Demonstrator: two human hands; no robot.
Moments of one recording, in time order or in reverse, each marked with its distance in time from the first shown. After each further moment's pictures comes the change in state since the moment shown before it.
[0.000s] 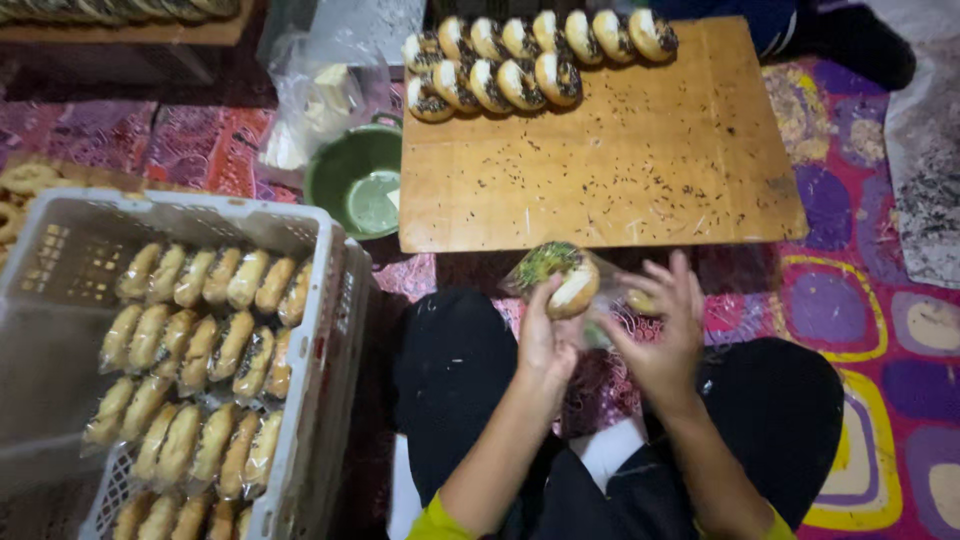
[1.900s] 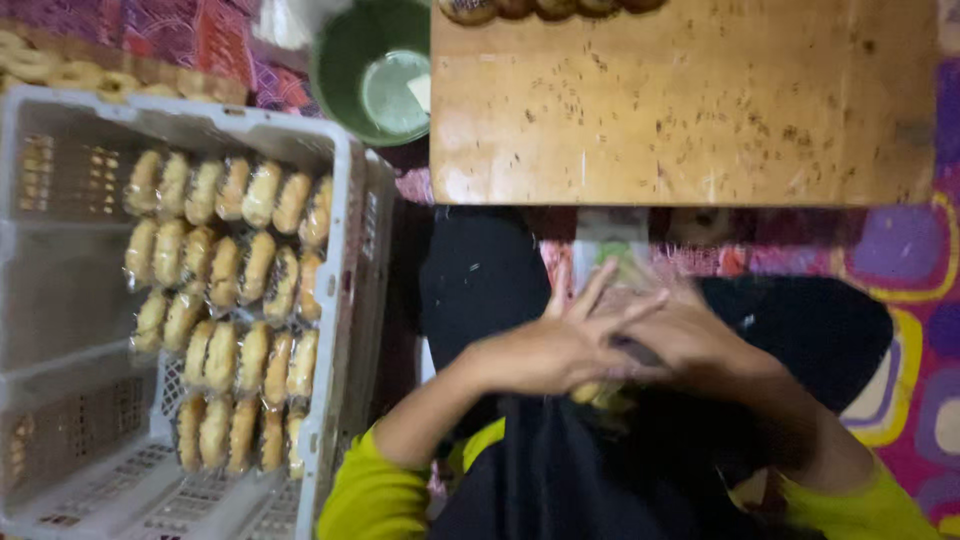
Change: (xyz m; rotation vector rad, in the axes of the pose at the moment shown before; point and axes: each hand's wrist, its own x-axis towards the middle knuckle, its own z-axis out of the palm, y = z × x) left_hand -0.119 0.131 0.026 1.856 -1.120 0.707; right_hand -0.035 0.066 -0.019 -0.139 -1.153 -0.459
